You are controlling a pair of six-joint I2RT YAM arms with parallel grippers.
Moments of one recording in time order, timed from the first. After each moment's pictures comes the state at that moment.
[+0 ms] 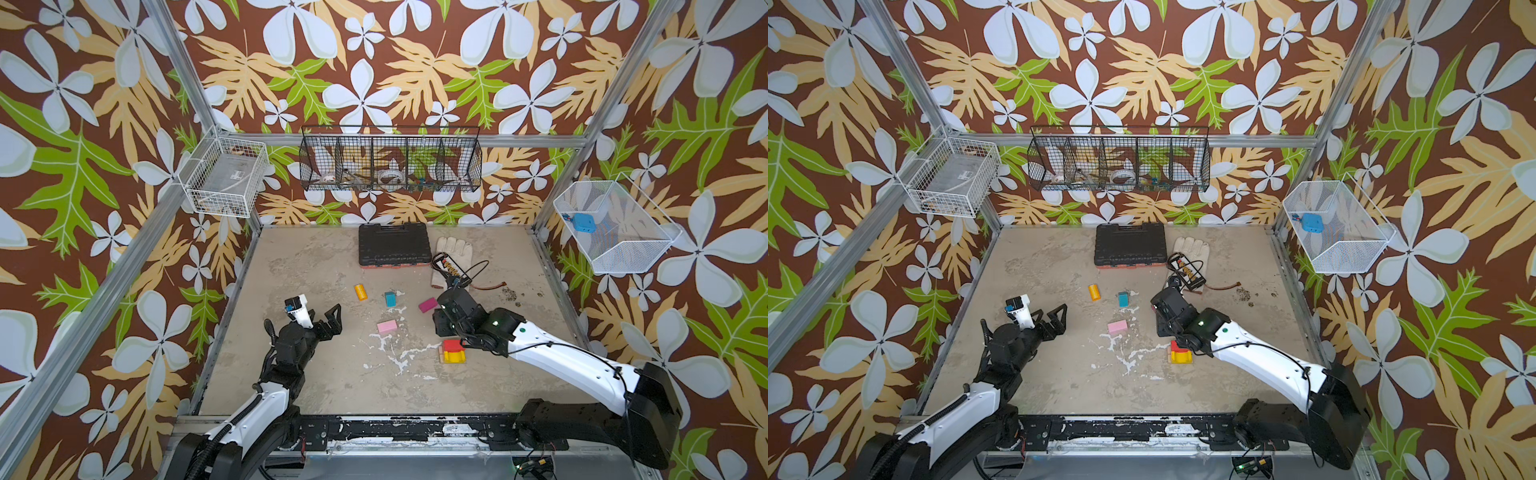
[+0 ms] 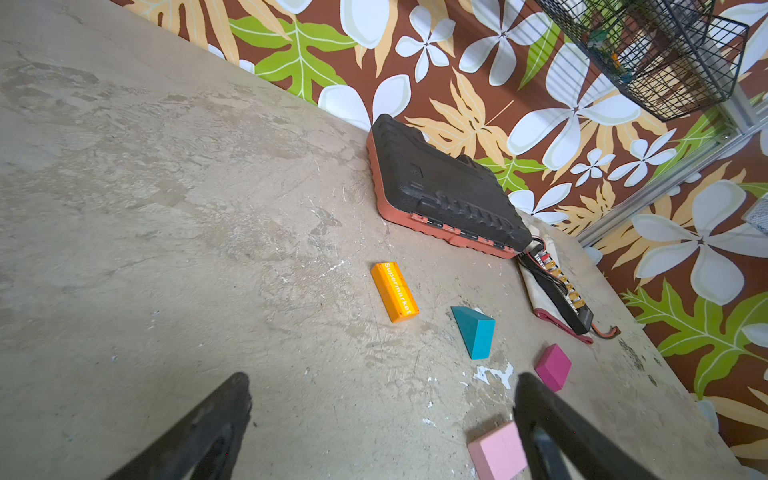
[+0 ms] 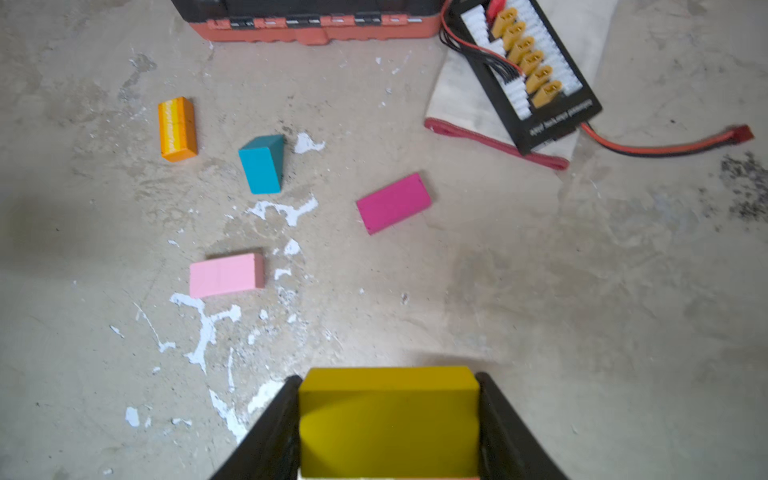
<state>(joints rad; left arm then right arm) -0.21 0.89 0.10 0.55 0.03 -0.53 0.79 1.22 0.90 -0.64 0.33 0.61</state>
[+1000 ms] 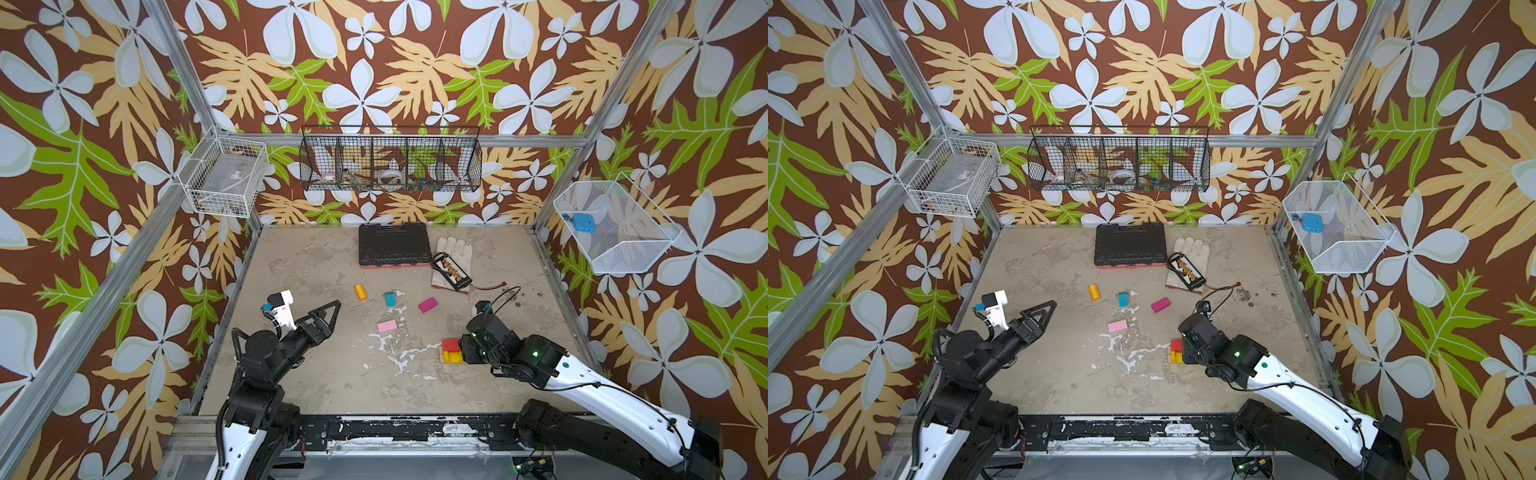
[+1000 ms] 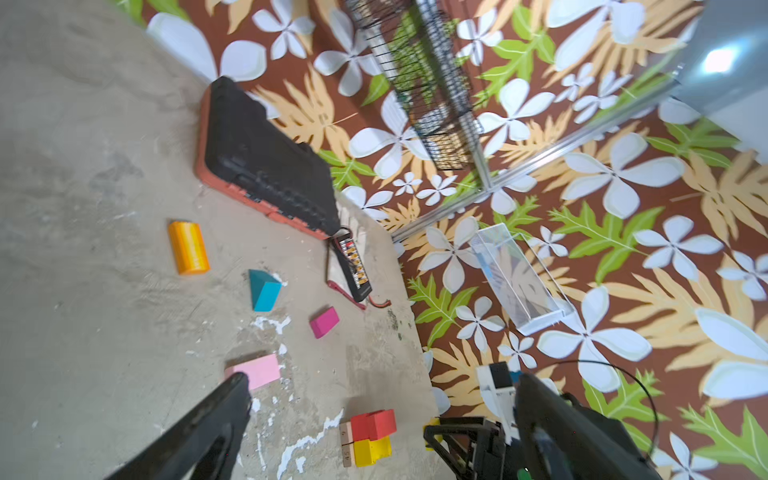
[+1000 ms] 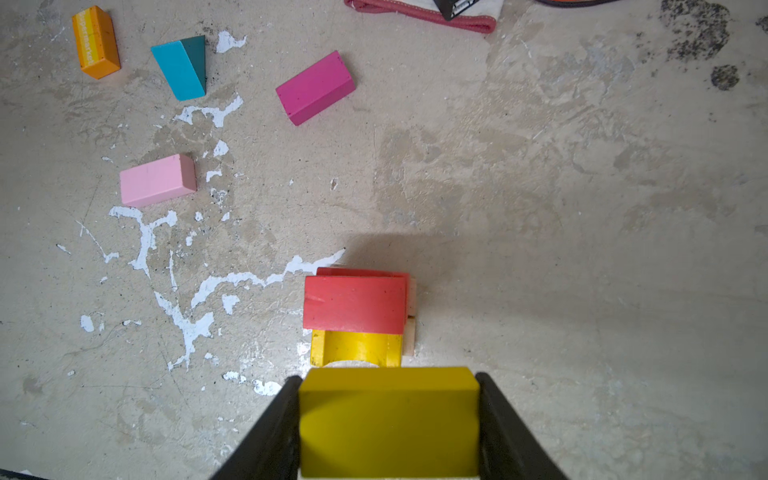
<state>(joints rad) -0.21 0.33 0.48 -0.21 0.38 -0.93 0.79 0.92 0.73 -0.85 0.28 0.71</state>
